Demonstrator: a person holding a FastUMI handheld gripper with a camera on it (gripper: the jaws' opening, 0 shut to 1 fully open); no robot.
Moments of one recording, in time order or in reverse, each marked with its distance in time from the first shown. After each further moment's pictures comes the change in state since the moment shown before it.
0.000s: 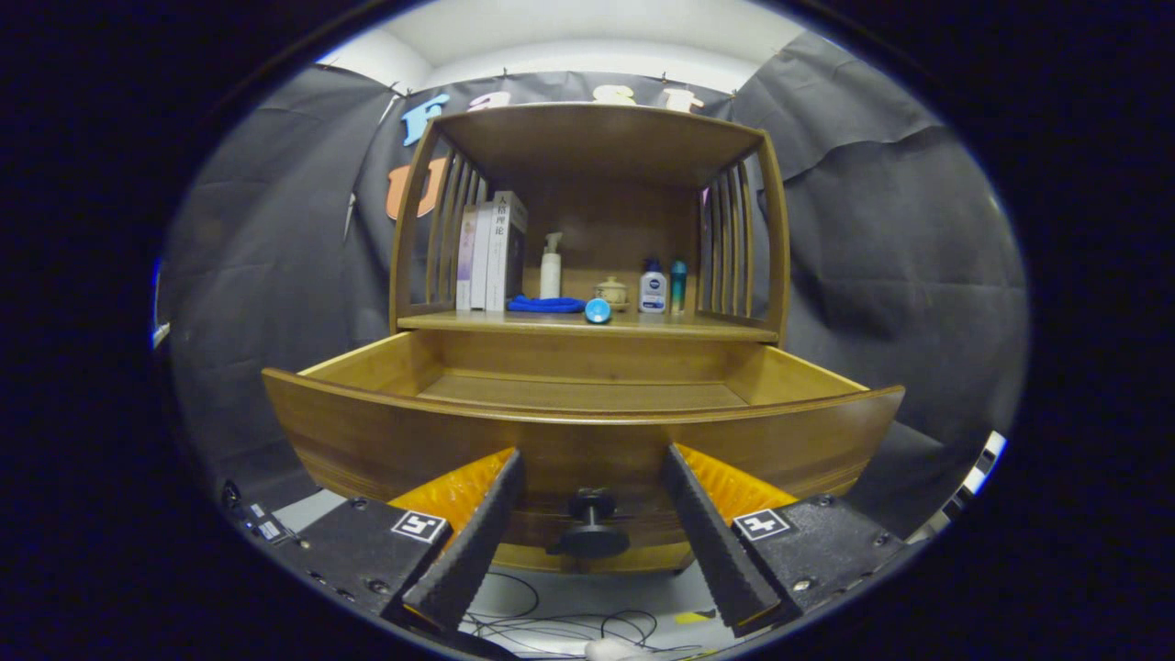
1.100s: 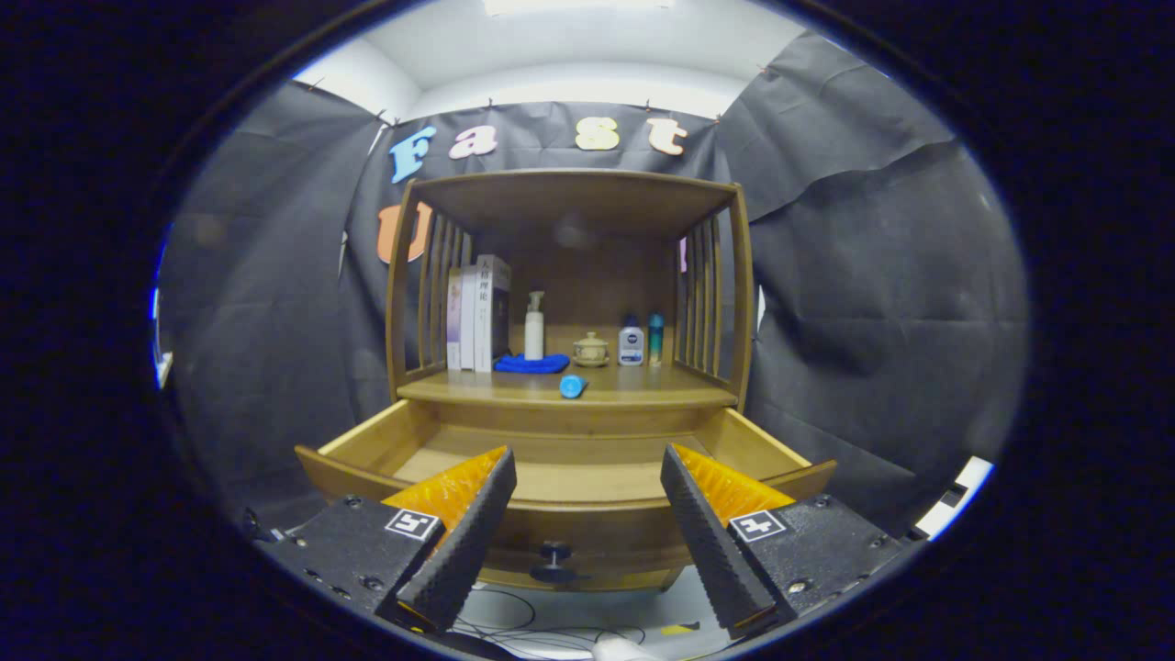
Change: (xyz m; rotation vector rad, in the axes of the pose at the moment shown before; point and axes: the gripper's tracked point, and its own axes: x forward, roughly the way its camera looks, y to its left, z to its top) arm -0.038 -0.030 0.061 0.003 -0.067 -0.022
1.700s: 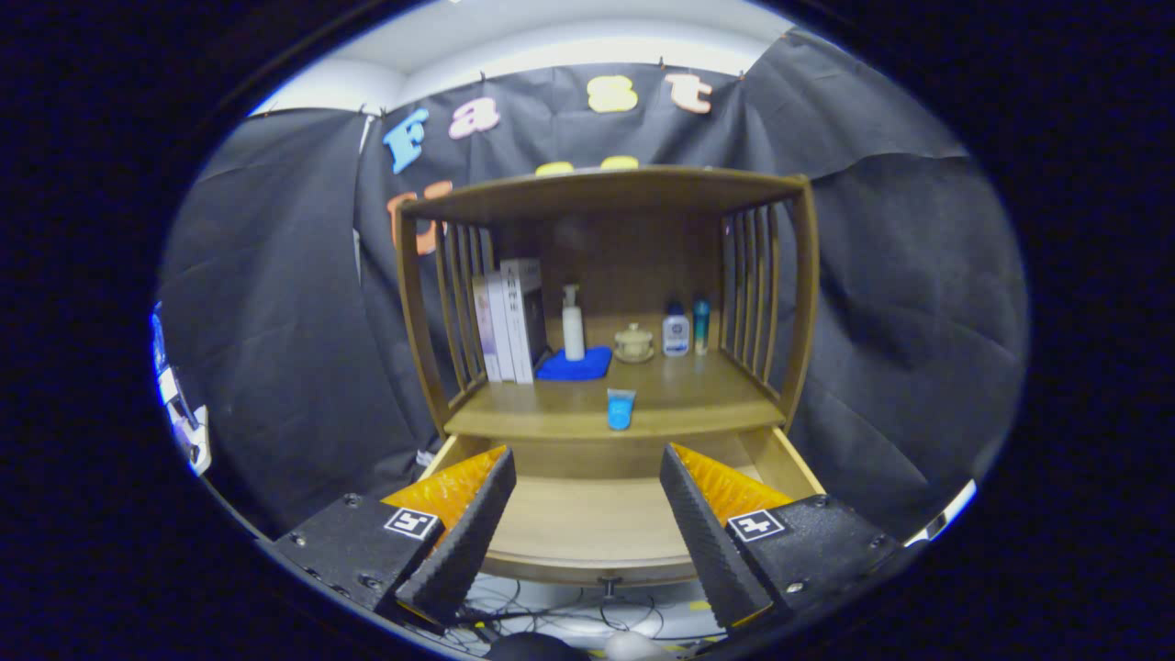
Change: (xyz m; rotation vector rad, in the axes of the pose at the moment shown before) arm 0.009 0.030 0.130 0.103 0.093 0.125
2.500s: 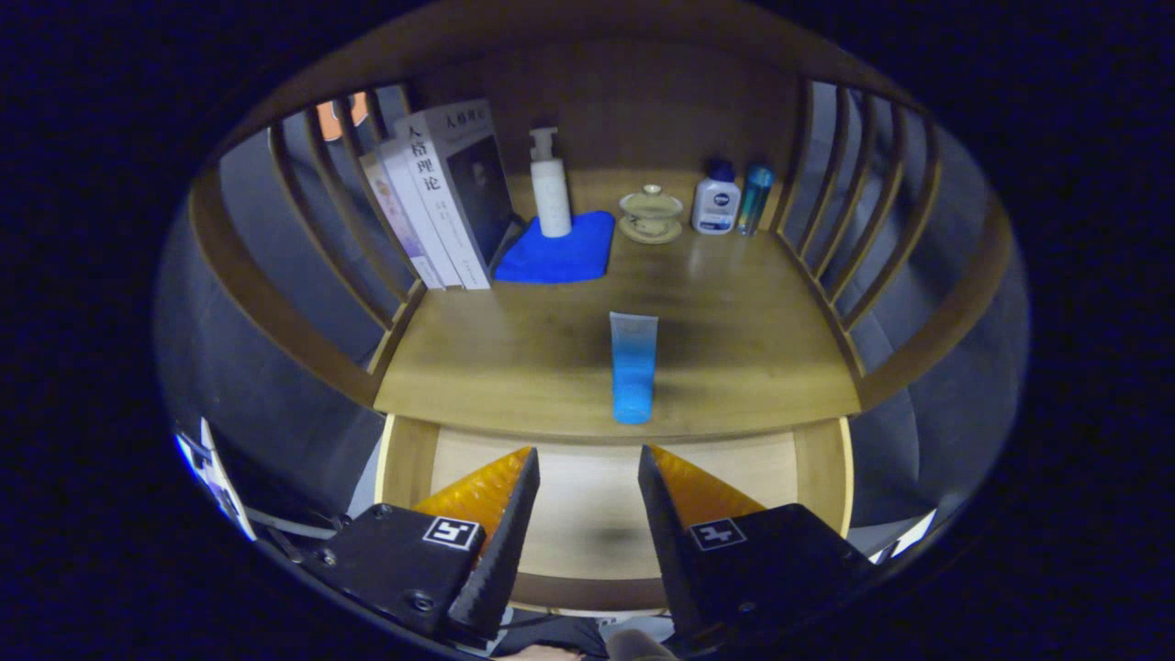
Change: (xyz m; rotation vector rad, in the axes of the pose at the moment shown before) arm 0.176 0.002 -0.002 0.031 0.703 -0.045
